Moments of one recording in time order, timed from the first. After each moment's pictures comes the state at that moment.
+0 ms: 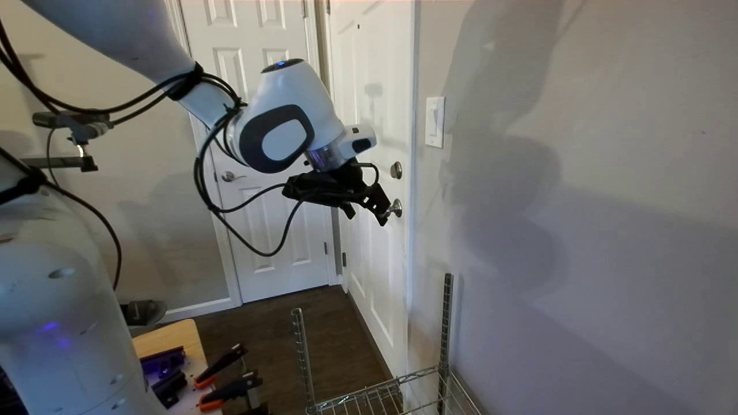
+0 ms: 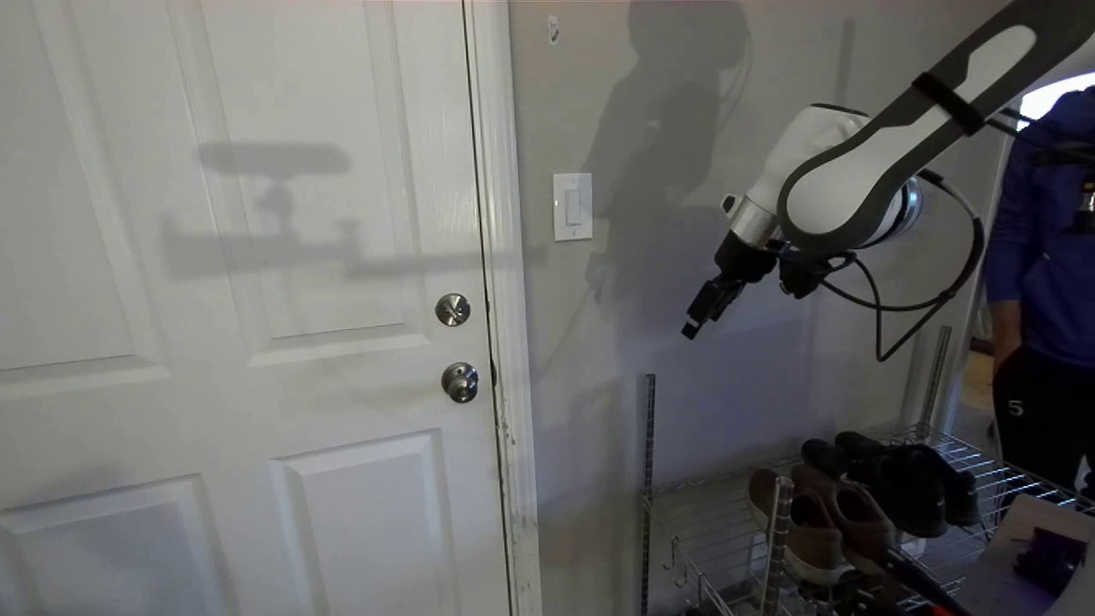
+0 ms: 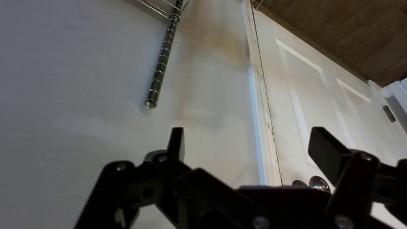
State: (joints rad) arm 0.14 -0.39 -0.10 -2.77 0.01 2.89 -0.22
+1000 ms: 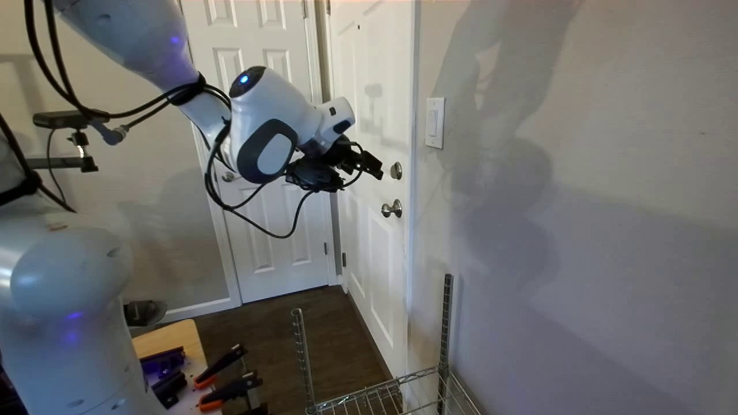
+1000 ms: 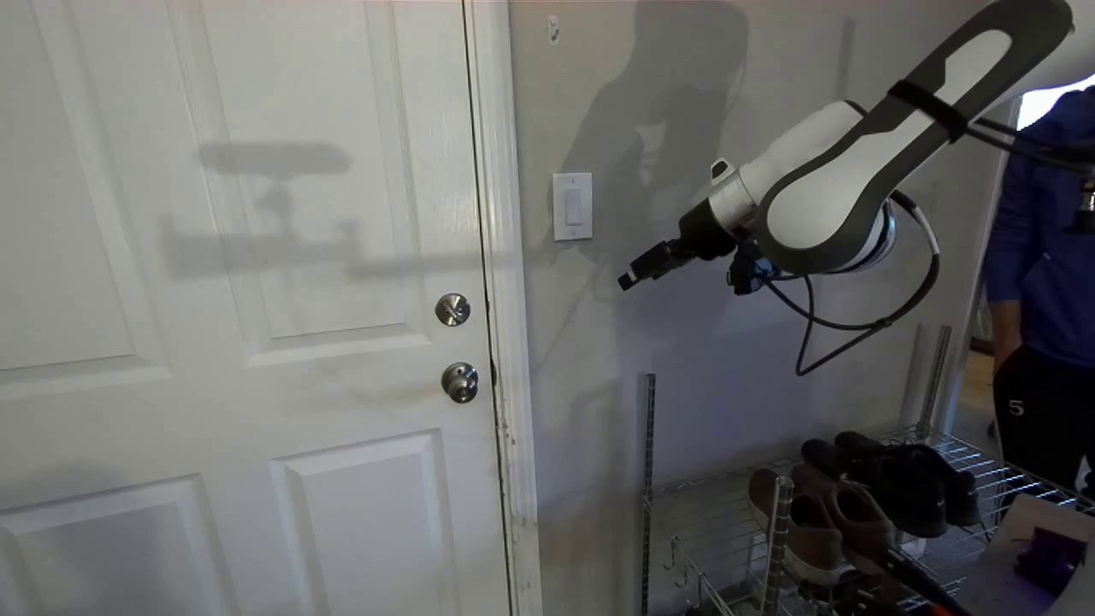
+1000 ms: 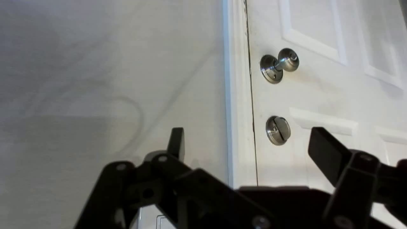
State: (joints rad) arm 0.50 -0.31 -0.26 -2.77 0.15 3.44 -0.19
